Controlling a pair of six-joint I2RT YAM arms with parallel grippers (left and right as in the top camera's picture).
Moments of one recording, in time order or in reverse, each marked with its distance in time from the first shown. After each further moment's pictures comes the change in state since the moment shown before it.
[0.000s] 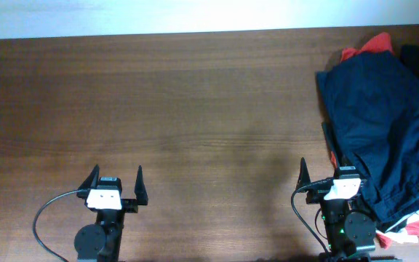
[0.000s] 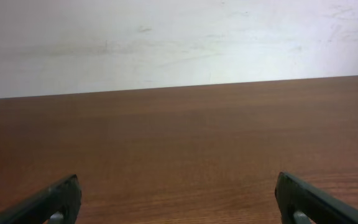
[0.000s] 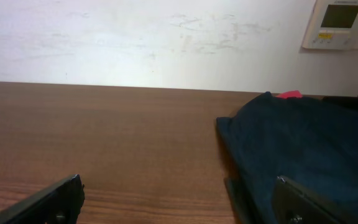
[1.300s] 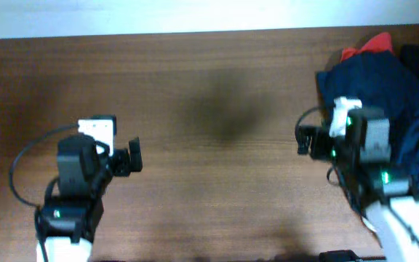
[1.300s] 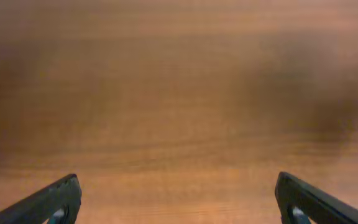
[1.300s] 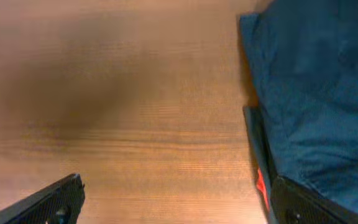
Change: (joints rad) left arm 0.000 0.912 0.817 -0.505 0.008 -0.047; right arm -0.006 1.077 0.990 -0.666 -0.057 0.132
